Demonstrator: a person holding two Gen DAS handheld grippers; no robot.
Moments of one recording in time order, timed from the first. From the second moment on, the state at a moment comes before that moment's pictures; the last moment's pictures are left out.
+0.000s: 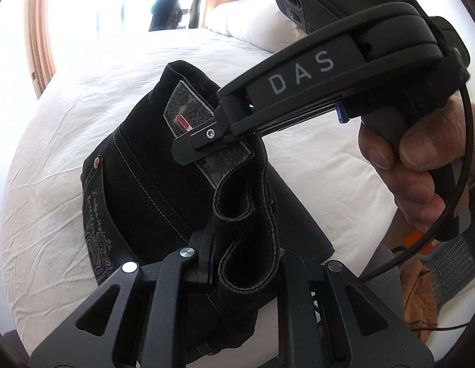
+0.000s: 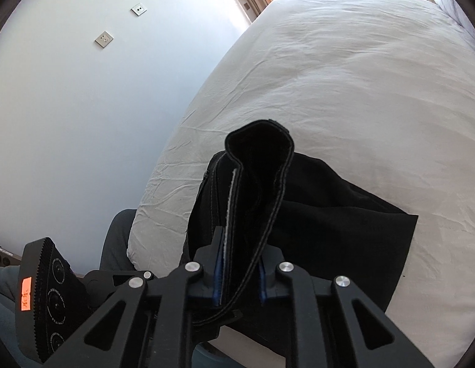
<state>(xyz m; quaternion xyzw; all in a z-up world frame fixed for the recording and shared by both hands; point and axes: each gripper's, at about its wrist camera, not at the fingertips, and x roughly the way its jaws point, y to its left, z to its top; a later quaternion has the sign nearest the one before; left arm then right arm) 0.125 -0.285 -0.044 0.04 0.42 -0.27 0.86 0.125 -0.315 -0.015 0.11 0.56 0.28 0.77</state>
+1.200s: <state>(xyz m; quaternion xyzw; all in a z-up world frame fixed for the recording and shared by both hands) 0.117 -0.324 -0.082 -0.01 0.47 -0.34 0.81 0.112 -0.487 -0.116 0.28 0.52 0.16 0.79</state>
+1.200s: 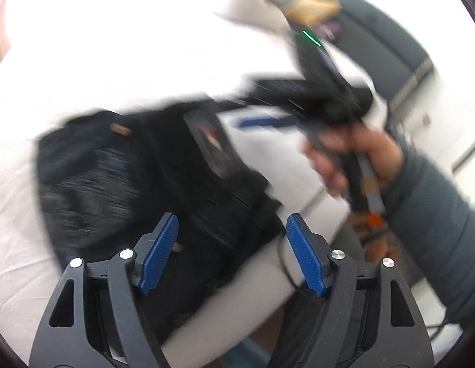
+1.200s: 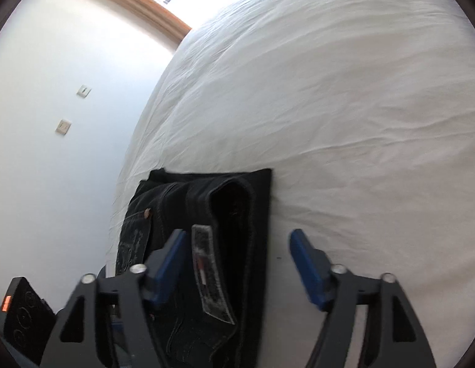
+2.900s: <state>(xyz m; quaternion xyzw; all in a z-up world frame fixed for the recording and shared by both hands) 0.192 -0.220 -0.187 -0.16 0.47 -0.49 0.72 0.099 -0.461 -0.157 0.44 0.48 0.35 0.68</state>
